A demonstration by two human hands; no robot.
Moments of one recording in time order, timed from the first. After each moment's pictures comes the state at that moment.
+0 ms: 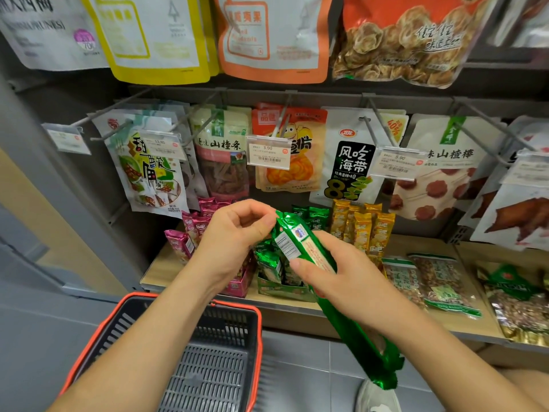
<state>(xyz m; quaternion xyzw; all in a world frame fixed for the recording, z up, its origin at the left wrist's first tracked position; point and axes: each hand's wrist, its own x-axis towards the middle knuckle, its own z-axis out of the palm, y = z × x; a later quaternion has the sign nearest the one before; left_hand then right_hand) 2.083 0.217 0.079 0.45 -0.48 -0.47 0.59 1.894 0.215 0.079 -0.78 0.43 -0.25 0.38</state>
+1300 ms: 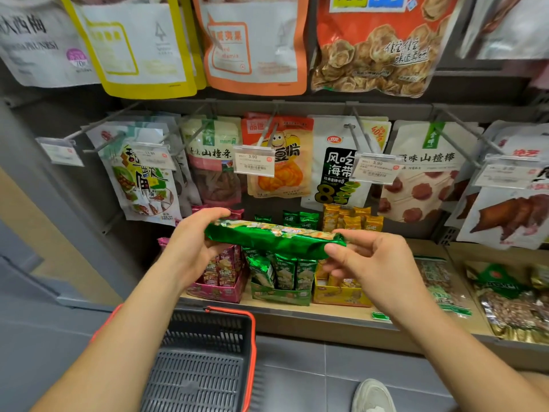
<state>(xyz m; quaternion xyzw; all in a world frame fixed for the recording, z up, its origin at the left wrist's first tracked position) 2.124 0.194 0.059 0.54 -0.27 -0.50 0.62 1.857 0.204 0.081 -0.59 0.48 -0.42 0.50</state>
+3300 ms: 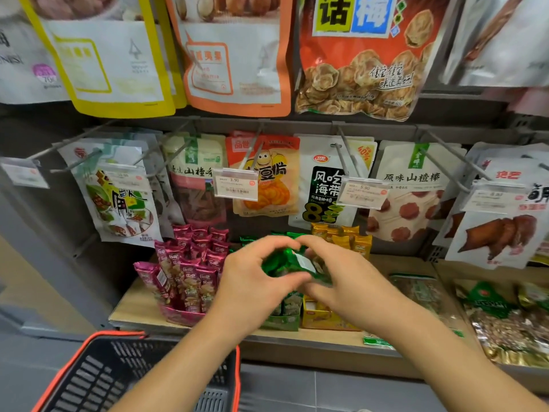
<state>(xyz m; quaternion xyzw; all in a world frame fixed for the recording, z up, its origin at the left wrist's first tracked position) 2.029 0.206 0.066 0.52 -0.64 -0.22 0.52 1.858 0.167 0.084 -0.86 0.44 -0.17 0.19</state>
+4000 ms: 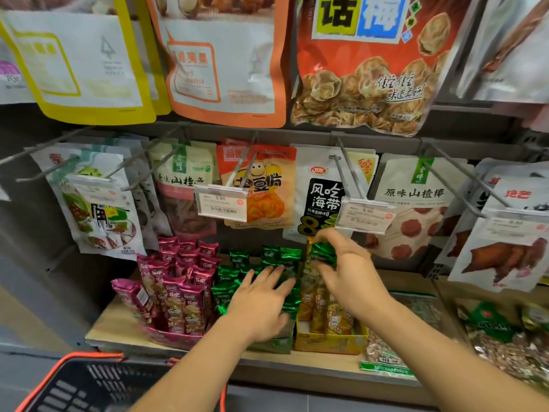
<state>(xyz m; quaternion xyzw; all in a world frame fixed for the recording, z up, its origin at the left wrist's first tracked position) 2.033 0.119 -0.028 0.60 -0.80 -0.05 -0.01 1.853 0.093 0.046 -0.80 0.50 -0.29 0.16</state>
